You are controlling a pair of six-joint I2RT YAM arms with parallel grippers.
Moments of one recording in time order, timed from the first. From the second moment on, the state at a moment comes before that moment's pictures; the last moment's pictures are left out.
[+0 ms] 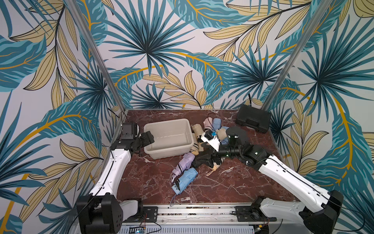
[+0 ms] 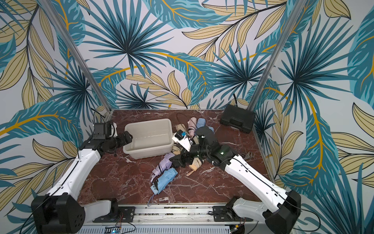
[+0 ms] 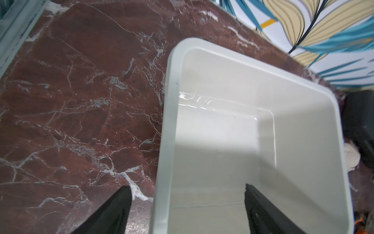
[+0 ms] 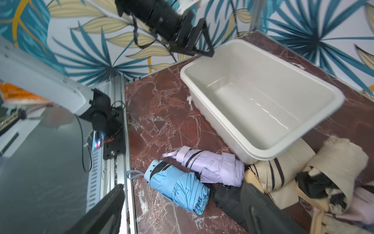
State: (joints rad) left arm 0.05 1.18 0.95 -0.58 0.15 -0.49; right arm 0.72 1.20 1.11 -0.51 -0.53 -0.22
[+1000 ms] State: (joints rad) left arm 0.08 0.77 0.72 -0.44 0.01 -0.67; right arm 1.09 1.83 1.35 -0.79 -0.05 -0.90
